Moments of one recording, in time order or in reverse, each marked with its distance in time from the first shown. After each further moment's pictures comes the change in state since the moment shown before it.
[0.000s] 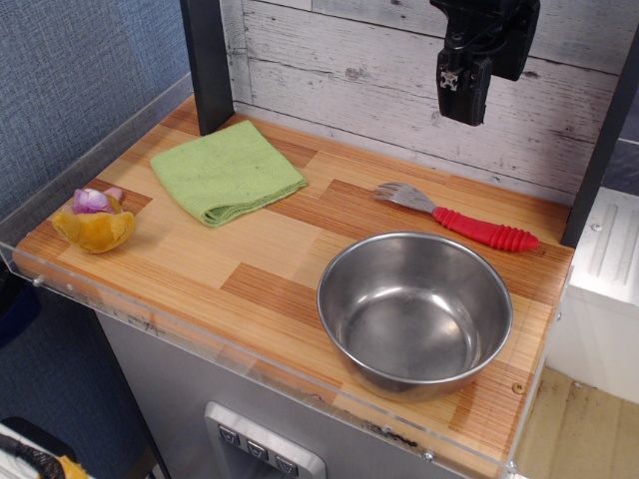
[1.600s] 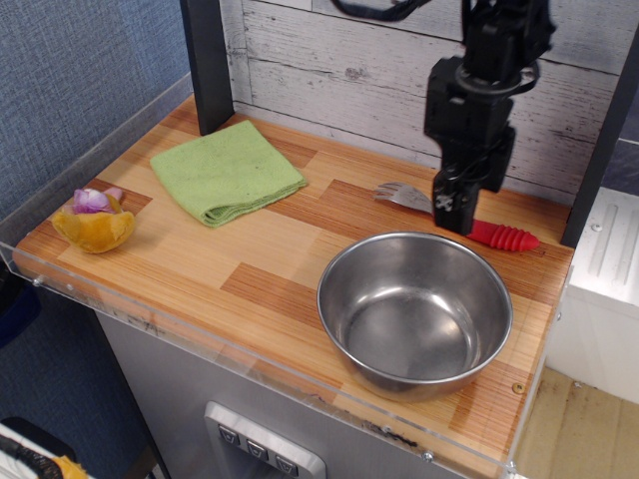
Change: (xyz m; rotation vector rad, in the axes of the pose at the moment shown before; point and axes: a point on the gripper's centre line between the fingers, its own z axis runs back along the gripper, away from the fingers) arm -0.008 0.019 -0.091 0.090 0.023 0.071
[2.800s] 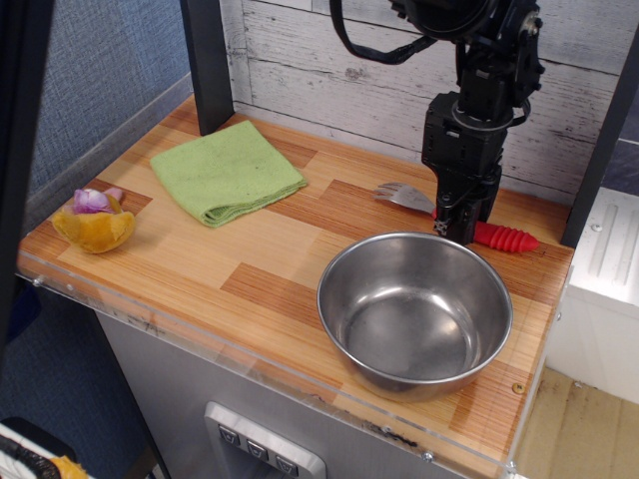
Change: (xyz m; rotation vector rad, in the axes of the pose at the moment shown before) arm -0.002 0.000 -0.034 0.018 -0.013 -0.034
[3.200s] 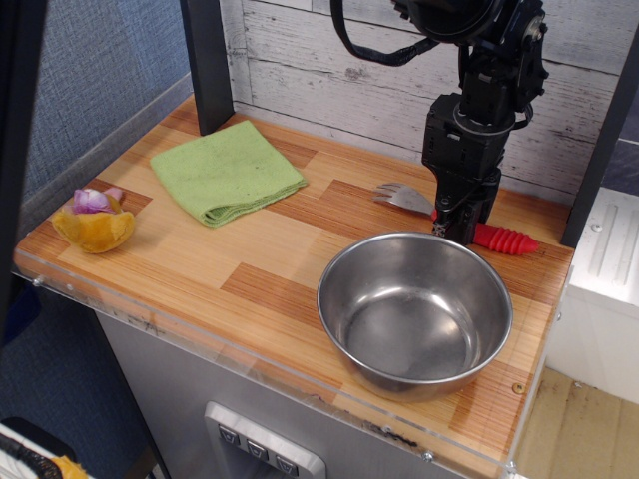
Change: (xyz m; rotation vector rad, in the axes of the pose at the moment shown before) arm -0.002 0.003 0.002 -0.002 -0.012 -0.024
